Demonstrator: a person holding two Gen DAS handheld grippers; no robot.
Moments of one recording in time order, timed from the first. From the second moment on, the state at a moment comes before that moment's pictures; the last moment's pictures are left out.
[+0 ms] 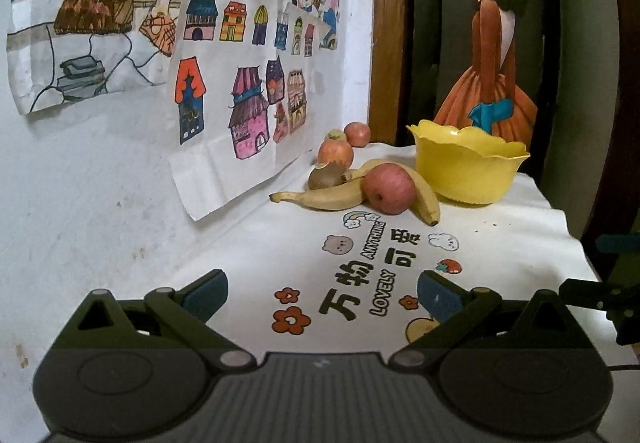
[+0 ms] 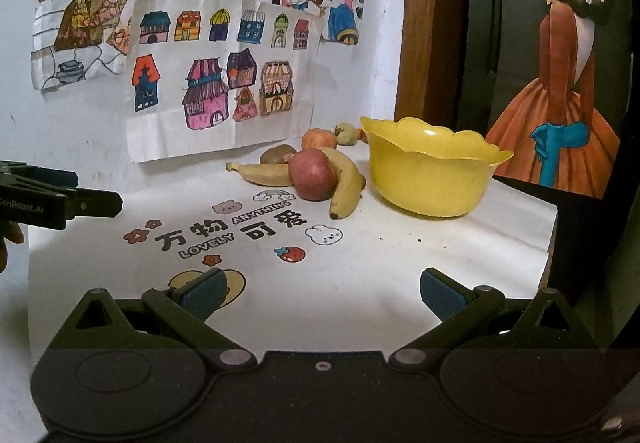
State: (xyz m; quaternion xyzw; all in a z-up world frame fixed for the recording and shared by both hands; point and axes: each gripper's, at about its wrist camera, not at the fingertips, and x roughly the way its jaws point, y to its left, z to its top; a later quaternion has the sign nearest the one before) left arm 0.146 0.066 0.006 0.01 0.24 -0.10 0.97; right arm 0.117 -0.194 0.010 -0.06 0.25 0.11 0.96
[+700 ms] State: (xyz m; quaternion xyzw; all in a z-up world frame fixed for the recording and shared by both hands) left arm 0.286 0.038 -0.001 0.15 0.23 -0.13 0.95; right arm 0.271 -0.161 -0.002 -0.17 0.22 0.20 0.94
